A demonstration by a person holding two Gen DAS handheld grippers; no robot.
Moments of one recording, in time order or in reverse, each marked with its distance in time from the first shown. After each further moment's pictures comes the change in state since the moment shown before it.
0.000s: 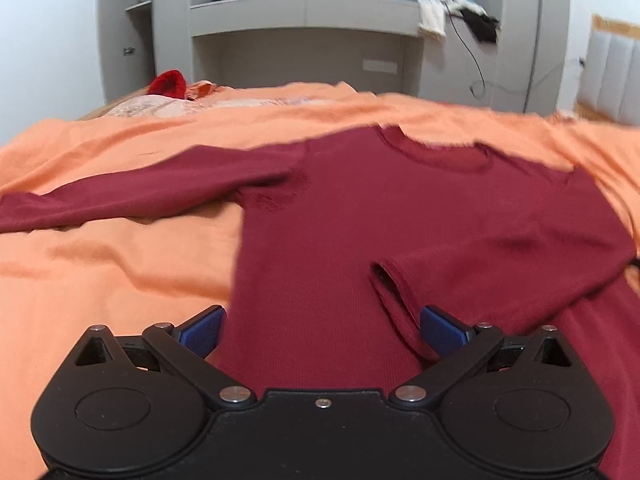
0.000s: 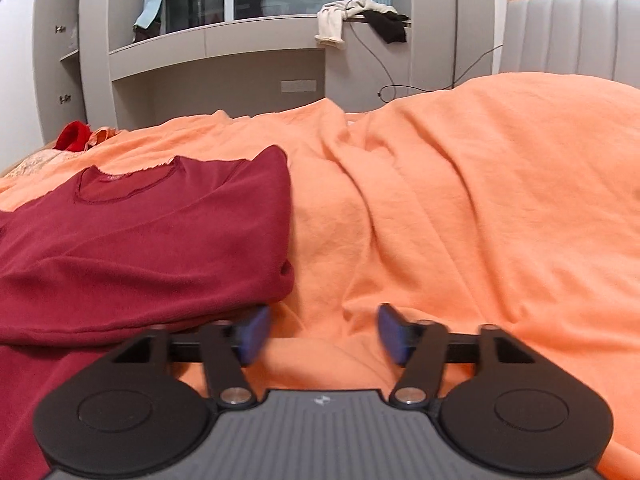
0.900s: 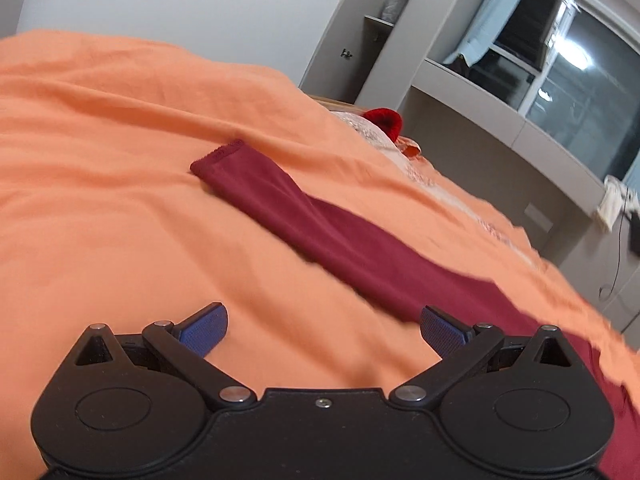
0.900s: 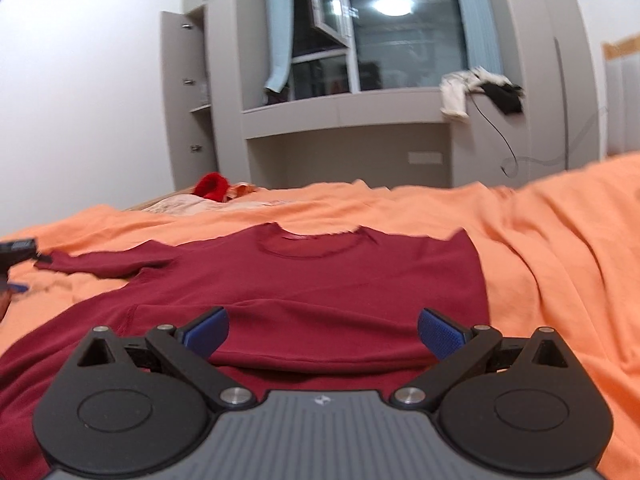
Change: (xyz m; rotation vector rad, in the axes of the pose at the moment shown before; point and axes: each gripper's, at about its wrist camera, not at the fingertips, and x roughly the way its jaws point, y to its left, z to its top) left arm 0.002 0.271 0.014 -0.633 -0.177 0.231; right arm -0.088 0.079 -0.011 -0.118 -0.234 0.380
